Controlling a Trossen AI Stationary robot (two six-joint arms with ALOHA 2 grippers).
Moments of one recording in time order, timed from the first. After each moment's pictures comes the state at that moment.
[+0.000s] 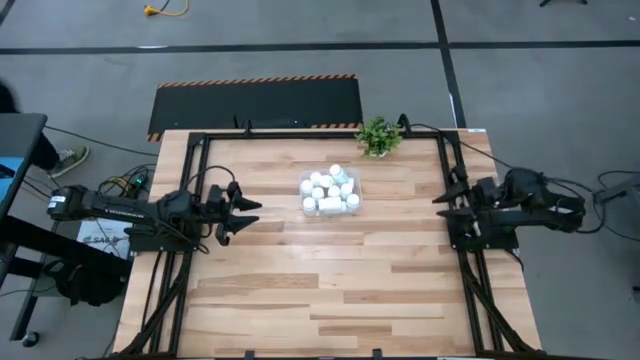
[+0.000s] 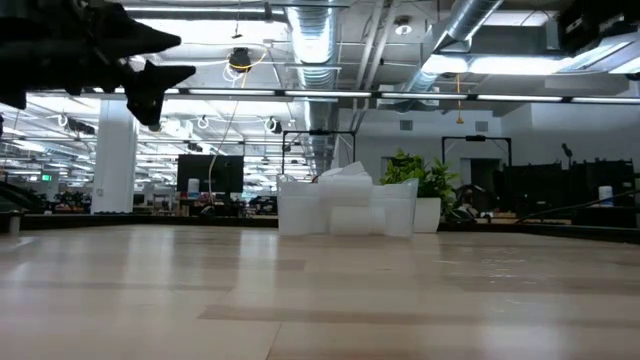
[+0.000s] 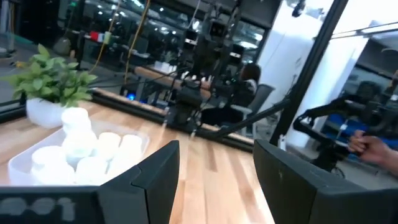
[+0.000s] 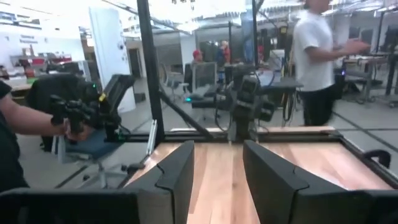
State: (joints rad) left arm -0.01 0.54 0.01 0.69 -0.01 -0.34; right arm 0.03 0.00 0.48 -0.40 -0.17 0.05
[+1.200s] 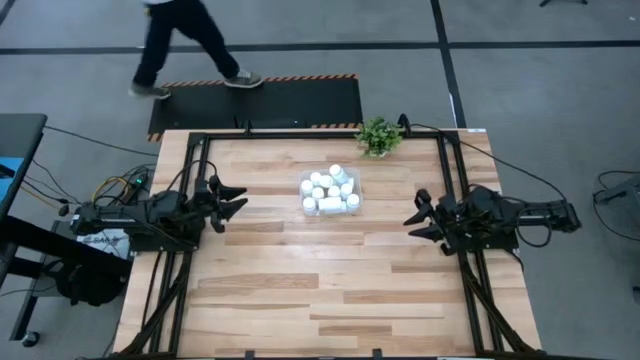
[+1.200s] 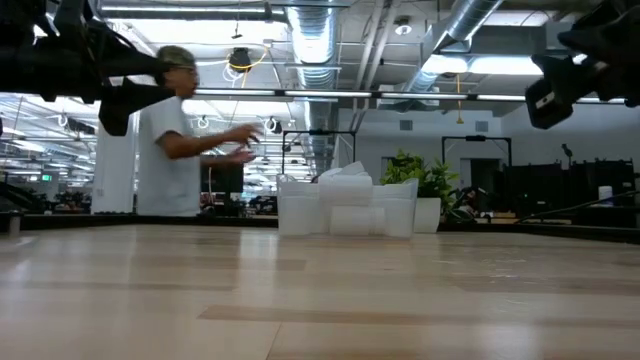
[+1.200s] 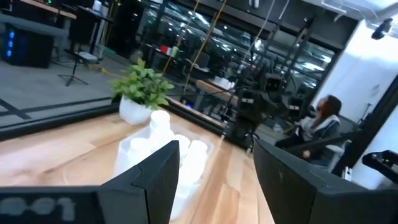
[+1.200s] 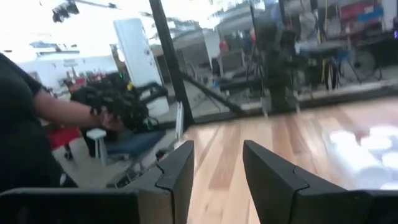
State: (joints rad) left arm -0.01 0.01 0.01 0.11 -0.29 -0.39; right arm 0.03 0.00 0.01 0.09 -0.29 0.24
